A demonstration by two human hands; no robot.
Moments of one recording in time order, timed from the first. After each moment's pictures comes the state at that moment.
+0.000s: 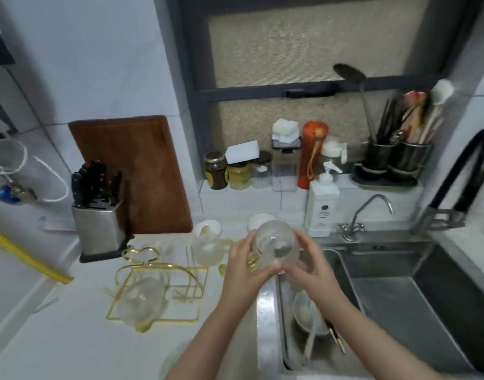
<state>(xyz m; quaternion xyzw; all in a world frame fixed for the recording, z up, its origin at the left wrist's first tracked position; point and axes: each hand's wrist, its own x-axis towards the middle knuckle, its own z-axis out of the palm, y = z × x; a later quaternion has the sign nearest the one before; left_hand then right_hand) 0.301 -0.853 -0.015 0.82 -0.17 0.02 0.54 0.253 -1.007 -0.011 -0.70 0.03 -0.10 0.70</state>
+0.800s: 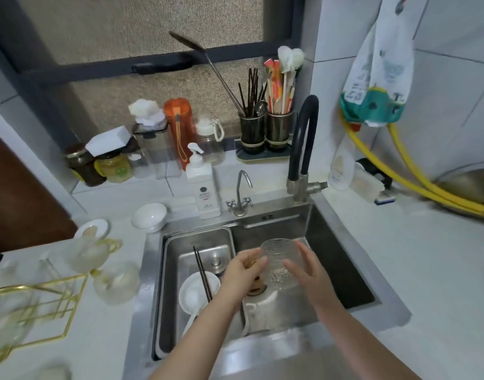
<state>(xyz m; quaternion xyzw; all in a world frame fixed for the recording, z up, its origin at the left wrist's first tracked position) 0.221 -1.138 -0.062 0.75 -0.06 -0.26 0.60 0.136 -1.277 -0.079 -0.70 0.24 -0.09 0.67</state>
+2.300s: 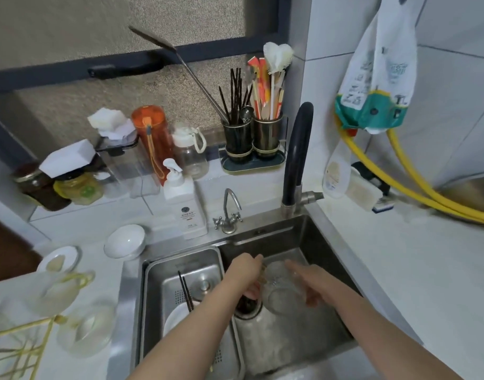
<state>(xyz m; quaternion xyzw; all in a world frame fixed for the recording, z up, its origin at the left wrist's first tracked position) 0.318 -1.217 -0.066 0.84 0.00 -0.41 0.36 0.229 -1.352 -0.090 -0.65 0.46 0.18 0.58</state>
